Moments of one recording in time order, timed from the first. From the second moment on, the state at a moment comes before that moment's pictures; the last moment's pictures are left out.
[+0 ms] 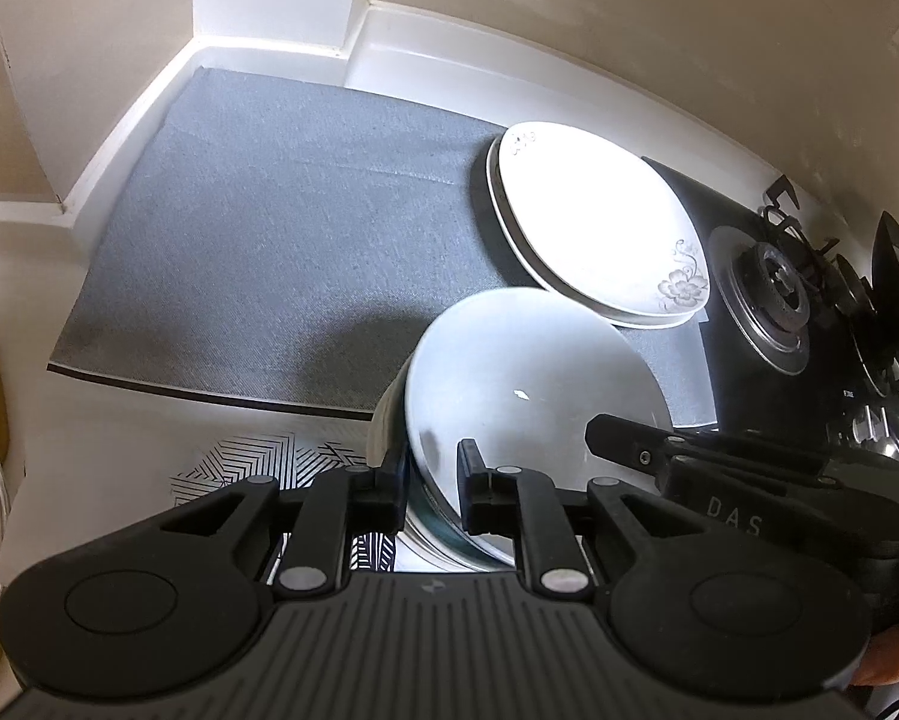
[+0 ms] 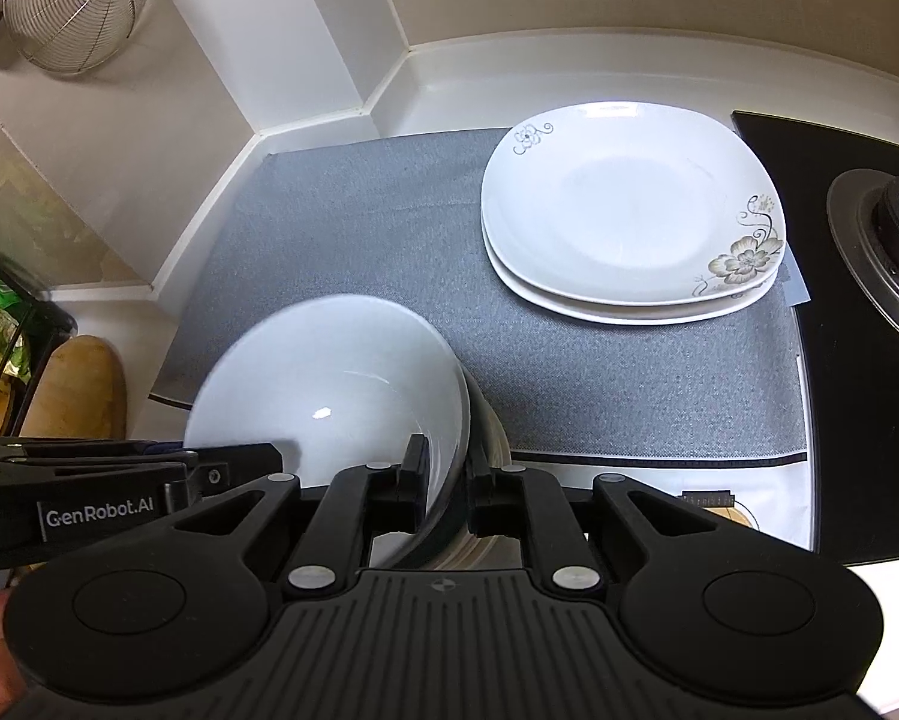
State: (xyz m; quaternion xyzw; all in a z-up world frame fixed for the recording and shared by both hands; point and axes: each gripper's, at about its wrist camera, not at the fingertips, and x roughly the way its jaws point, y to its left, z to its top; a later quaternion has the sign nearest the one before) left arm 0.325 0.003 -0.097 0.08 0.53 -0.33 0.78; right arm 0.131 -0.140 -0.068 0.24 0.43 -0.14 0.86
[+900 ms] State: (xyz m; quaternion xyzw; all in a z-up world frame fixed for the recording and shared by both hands) left arm 0.342 0.017 -0.093 0.06 0.51 -0.30 0.80; right arm 0.120 -0.156 -0.065 0.25 0.42 -0.16 0.86
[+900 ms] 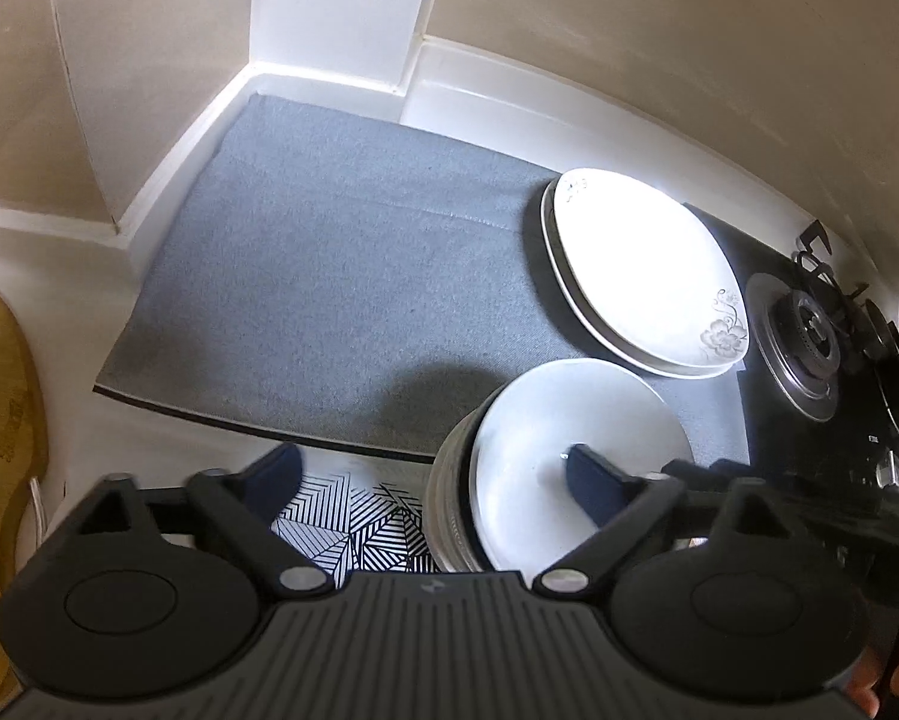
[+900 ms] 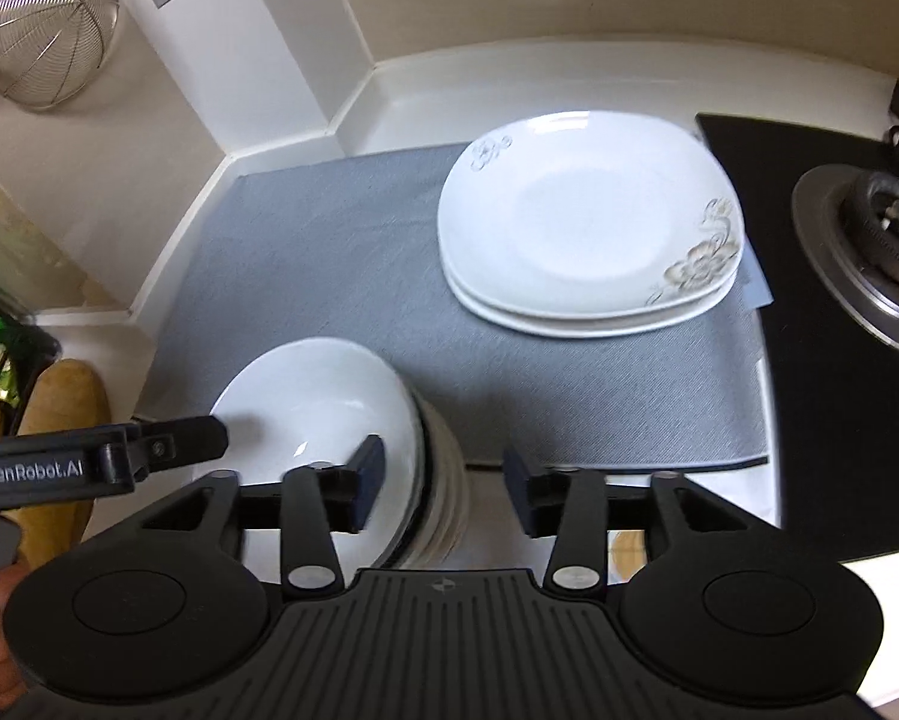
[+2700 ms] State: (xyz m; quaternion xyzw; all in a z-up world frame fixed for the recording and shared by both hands) left arm 0.376 0.018 -0.176 -0.05 0.64 -0.26 0.72; right arm 0.150 -0.183 -0.130 0.35 0.50 -0.08 0.79
